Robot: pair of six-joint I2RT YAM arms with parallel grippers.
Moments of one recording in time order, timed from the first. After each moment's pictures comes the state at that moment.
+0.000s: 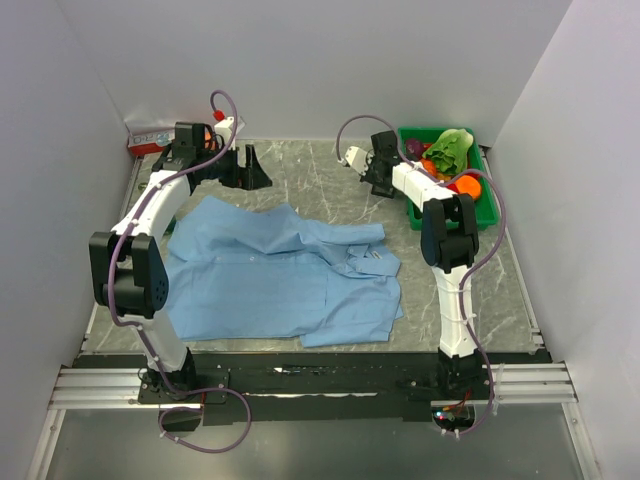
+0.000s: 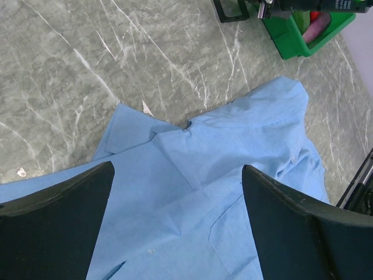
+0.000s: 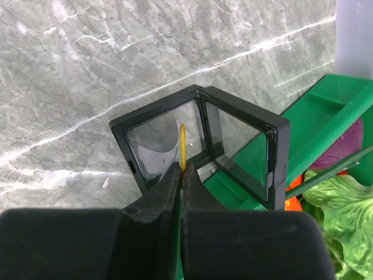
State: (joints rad) left arm -0.10 1.79 1.54 -0.41 0.72 -0.05; right arm 0.24 2.33 1.94 -0.51 0.07 -0.97
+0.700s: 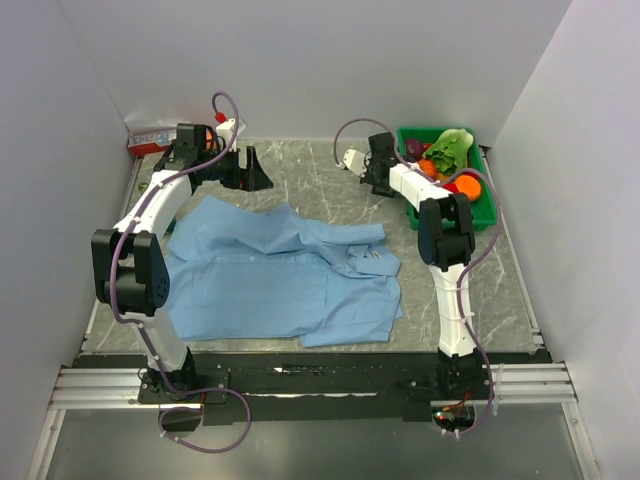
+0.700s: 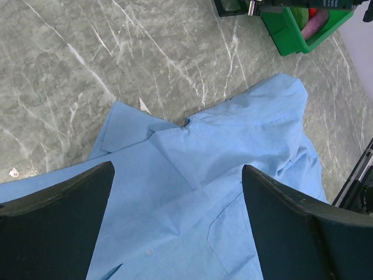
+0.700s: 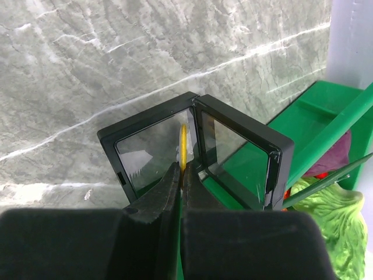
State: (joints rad) left arm -0.10 1.81 1.54 -0.41 0.74 -0.05; right arm 0.25 2.38 1.97 -0.49 0.12 -1.04
